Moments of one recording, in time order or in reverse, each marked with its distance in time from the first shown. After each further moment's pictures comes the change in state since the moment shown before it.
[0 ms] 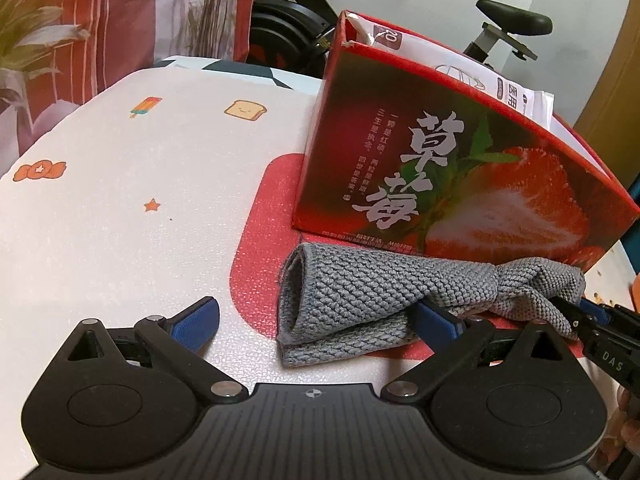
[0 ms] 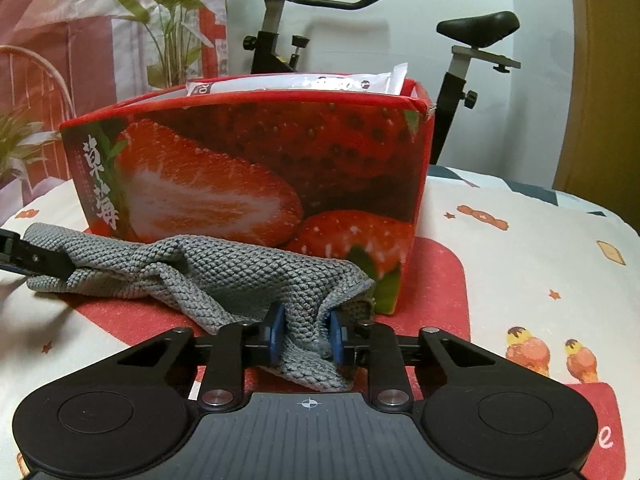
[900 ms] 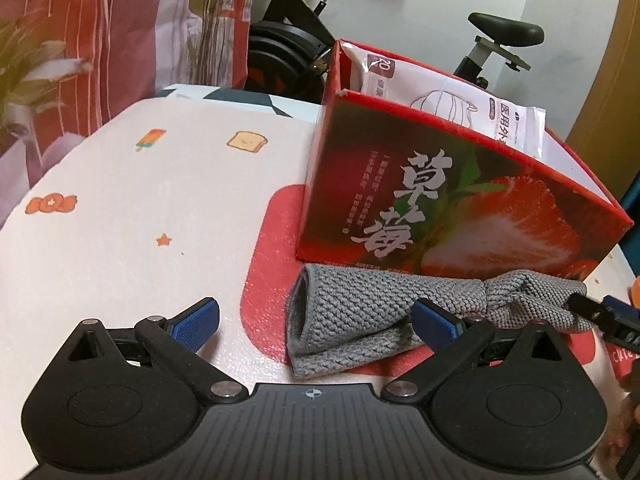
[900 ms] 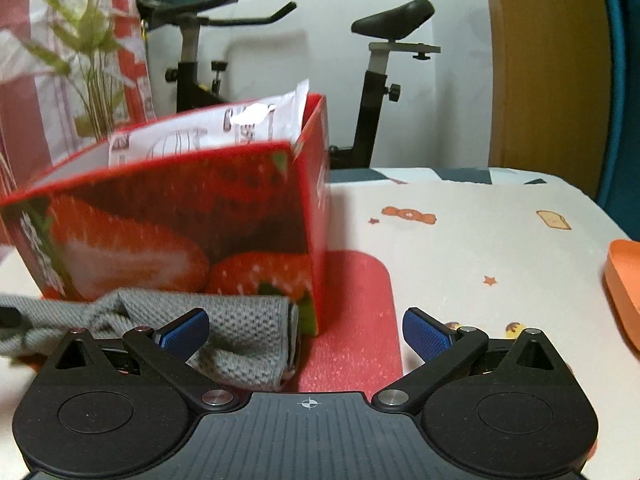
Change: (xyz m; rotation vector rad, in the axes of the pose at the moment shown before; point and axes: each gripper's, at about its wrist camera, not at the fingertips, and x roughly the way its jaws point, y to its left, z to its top) left arm -0.016 -0.003 0.008 0.032 -0.056 0.013; right arm -0.012 -0.038 0.007 0.201 -0.050 -0.126
